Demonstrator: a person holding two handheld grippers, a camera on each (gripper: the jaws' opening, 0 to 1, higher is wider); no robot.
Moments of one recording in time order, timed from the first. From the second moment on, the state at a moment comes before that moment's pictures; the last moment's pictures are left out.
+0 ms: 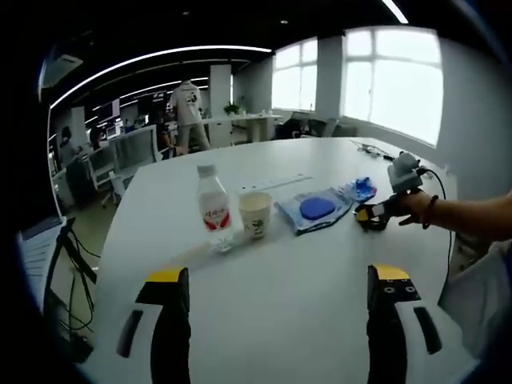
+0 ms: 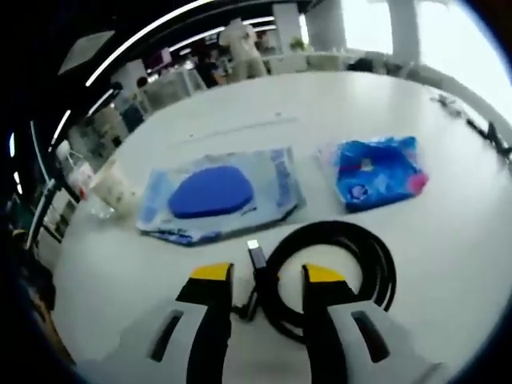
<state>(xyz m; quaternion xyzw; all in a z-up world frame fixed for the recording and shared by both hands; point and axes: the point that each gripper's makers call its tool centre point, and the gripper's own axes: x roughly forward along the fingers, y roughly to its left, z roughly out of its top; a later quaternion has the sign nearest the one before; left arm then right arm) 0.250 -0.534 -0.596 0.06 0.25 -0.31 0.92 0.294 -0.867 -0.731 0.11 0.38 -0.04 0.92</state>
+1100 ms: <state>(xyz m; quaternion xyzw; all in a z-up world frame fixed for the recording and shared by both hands) 0.213 -0.563 -0.571 0.06 0.23 -0.35 0.91 0.194 -0.868 -0.601 0.02 0.30 0.15 0.94</state>
